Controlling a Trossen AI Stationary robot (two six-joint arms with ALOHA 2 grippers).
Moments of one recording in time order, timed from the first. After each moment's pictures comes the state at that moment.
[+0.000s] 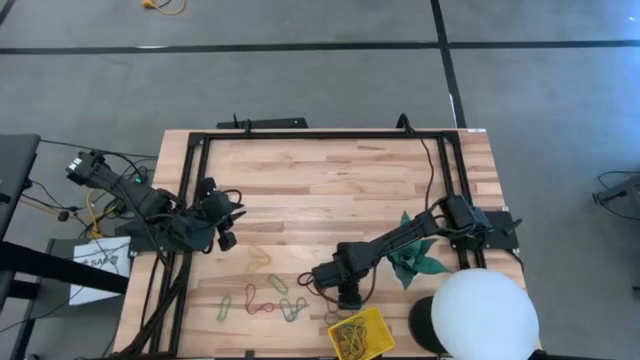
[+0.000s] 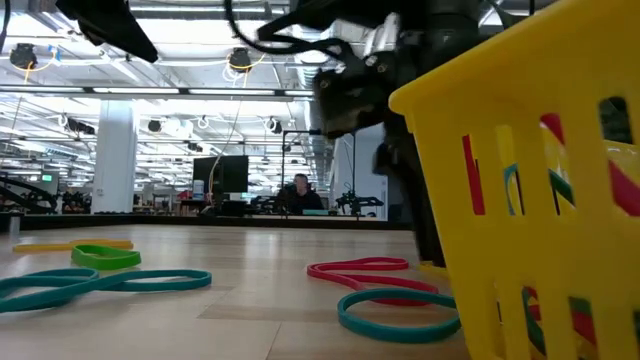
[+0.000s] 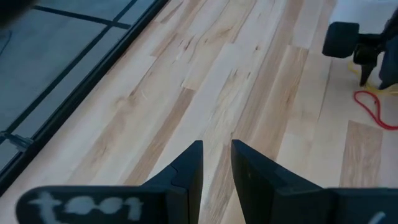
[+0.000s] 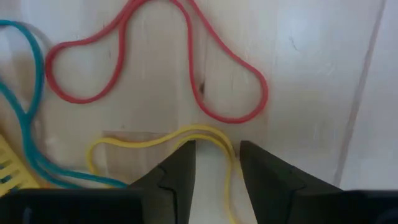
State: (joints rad) left arm -0.50 0.88 0.87 -0.94 -0.75 -0.66; right arm 0.36 2.18 1.59 -0.90 -0.08 0.31
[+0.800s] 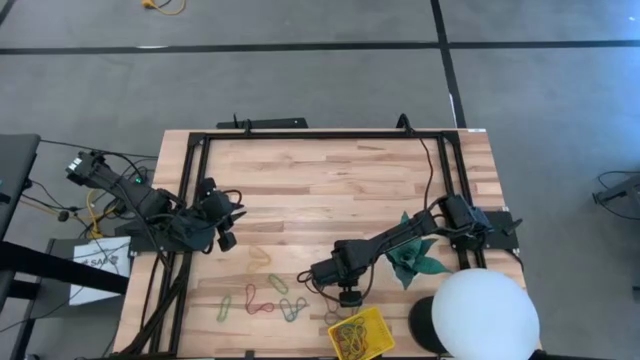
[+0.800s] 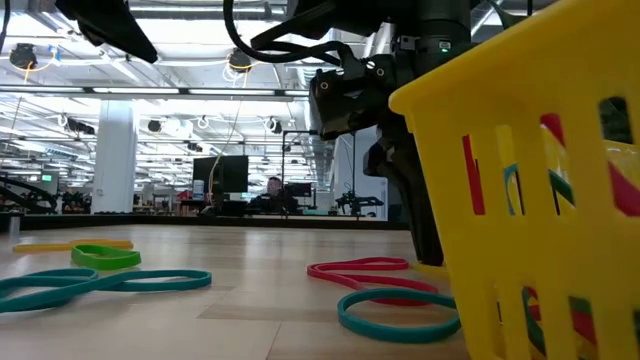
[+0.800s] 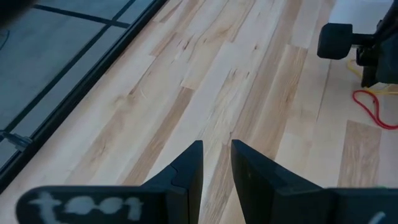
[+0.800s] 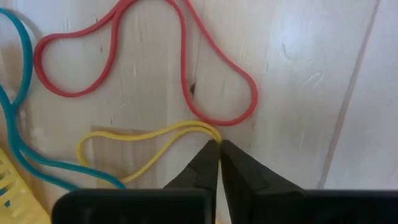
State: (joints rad) left arm -0.50 0.88 0.87 -0.94 -0.74 -0.66; right arm 0.36 2.18 1.59 -0.91 -0.09 0.23
